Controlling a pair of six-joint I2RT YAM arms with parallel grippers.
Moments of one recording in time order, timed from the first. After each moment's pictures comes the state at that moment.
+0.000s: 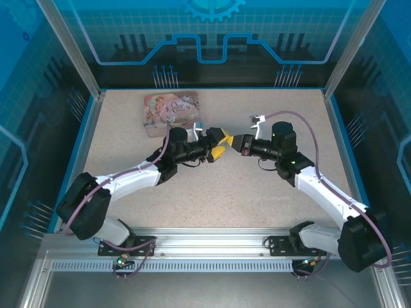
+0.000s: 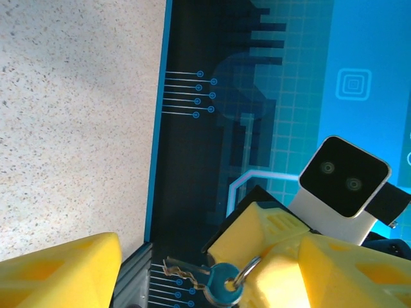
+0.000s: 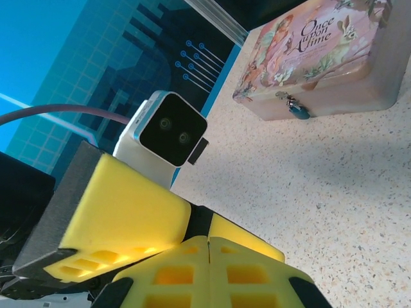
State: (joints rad) left arm -0.63 1.48 0.83 0.49 0.44 -1.53; right arm 0.40 1.18 0.77 0.10 -0.63 0.73
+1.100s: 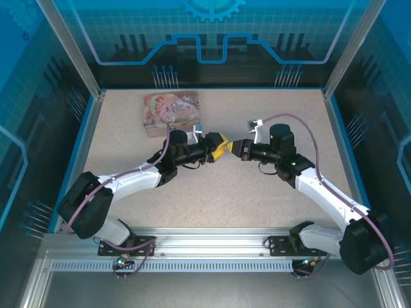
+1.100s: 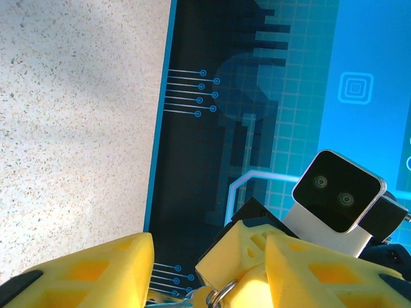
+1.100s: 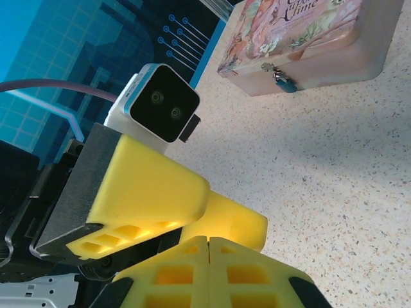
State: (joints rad) left arm -0.64 1.49 0.80 0.53 0.43 -1.55; right arm 0.41 1.15 0.77 -0.02 -0.61 0.67
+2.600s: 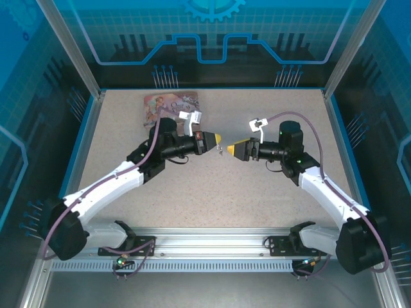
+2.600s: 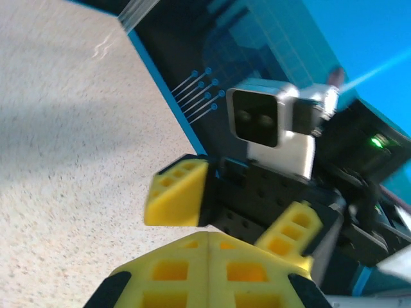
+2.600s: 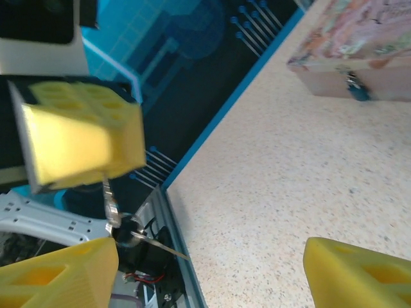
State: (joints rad) left arm -0.62 1.25 1.00 0.05 0.48 -0.72; right arm 0.30 1.16 0.76 0.11 -0.96 0.54
